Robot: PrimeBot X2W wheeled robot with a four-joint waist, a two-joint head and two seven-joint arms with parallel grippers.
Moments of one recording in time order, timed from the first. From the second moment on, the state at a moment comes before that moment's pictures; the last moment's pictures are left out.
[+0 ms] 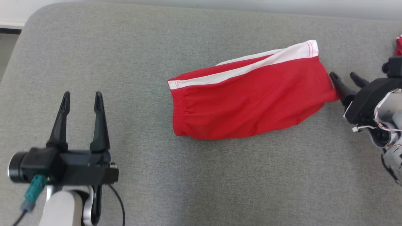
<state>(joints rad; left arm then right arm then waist) -0.35 0.16 -0.08 0.09 -0.27 -0.04 -0.26 -0.90 -0.65 0.70 0.80 1.05 0.13 0.08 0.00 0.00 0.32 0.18</state>
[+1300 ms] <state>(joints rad) -0.04 0.10 0.04 0.12 -0.11 -0.06 -0.26 -0.43 -0.73 0.73 0.57 1.25 0.13 0.10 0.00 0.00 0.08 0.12</state>
